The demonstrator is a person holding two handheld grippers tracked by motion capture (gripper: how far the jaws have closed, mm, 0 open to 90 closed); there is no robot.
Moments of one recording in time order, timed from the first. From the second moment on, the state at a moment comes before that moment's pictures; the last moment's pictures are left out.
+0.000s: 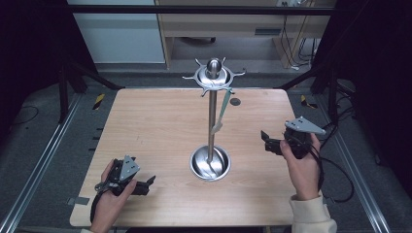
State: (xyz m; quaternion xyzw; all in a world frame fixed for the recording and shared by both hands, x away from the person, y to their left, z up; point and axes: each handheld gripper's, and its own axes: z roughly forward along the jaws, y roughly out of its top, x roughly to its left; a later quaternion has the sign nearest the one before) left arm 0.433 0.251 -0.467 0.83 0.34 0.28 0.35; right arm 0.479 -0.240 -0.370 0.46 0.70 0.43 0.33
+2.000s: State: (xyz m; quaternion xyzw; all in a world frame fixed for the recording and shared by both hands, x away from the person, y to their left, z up) left arm 0.433 0.249 -0.468 0.83 0.33 0.28 0.35; right arm 0.503 -0.210 -0.466 0.45 0.79 0.35 0.23
